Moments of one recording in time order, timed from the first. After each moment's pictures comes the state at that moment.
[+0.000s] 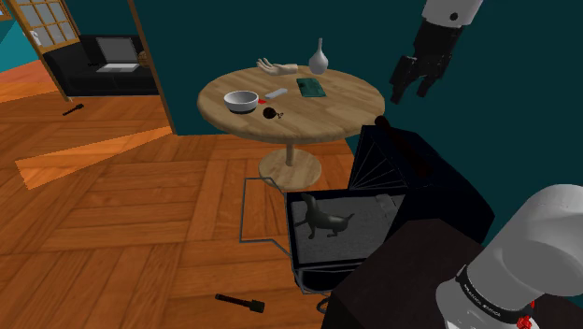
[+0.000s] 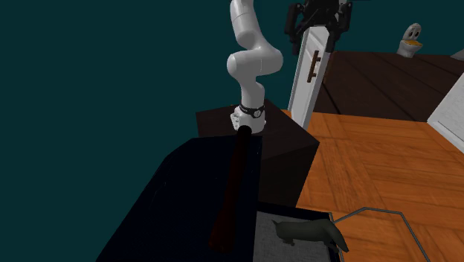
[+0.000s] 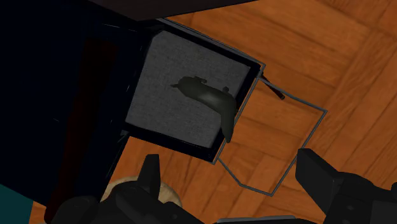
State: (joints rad) arm -0.01 -0.74 -0.05 -2.30 -0.04 1.68 0.11
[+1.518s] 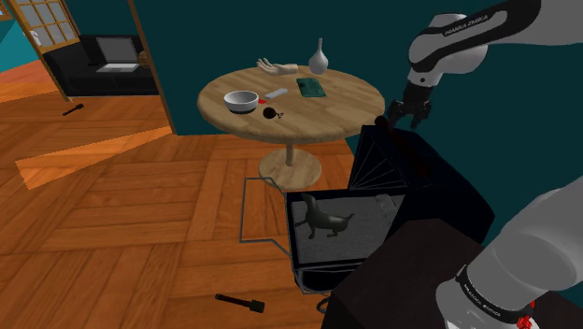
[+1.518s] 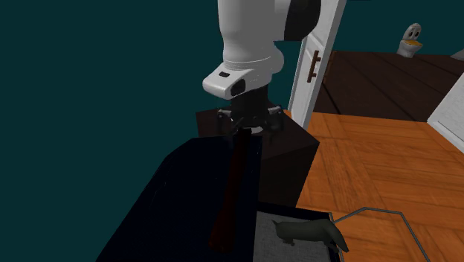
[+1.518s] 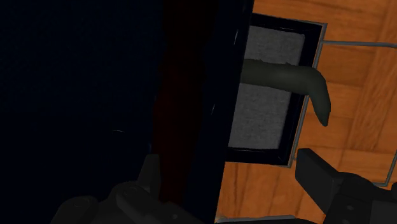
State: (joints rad) arm -0.13 -0.22 -0.39 -2.29 0.00 2.08 -0.10
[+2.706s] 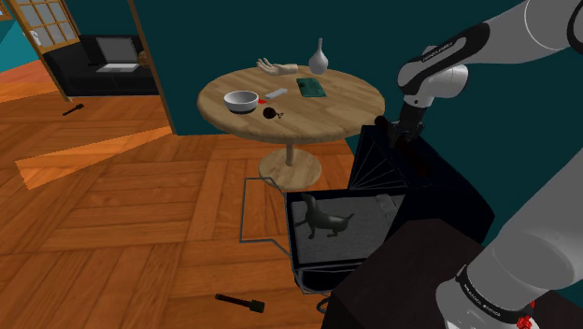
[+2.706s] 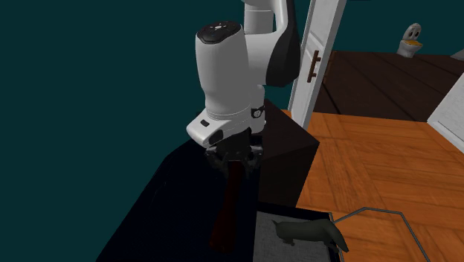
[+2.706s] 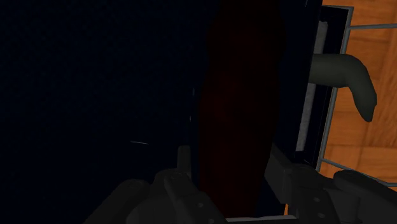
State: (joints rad) arm -0.15 -0.01 -0.44 -2.29 0.11 2.24 -0.20
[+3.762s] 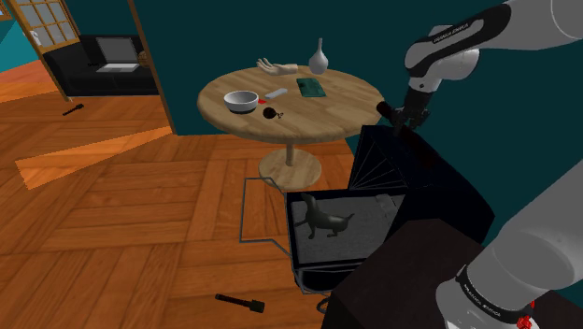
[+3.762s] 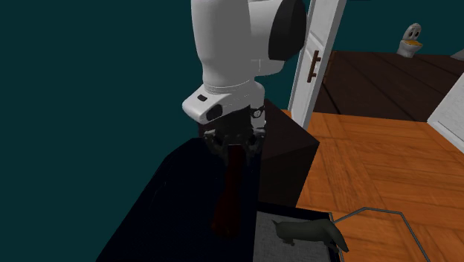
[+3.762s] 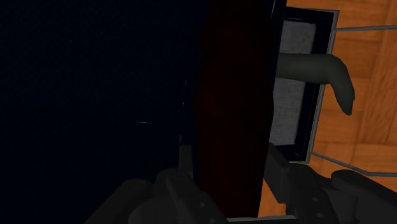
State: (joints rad) arm -0.15 -0.08 -0.44 -2.22 0.07 2.11 -0.16
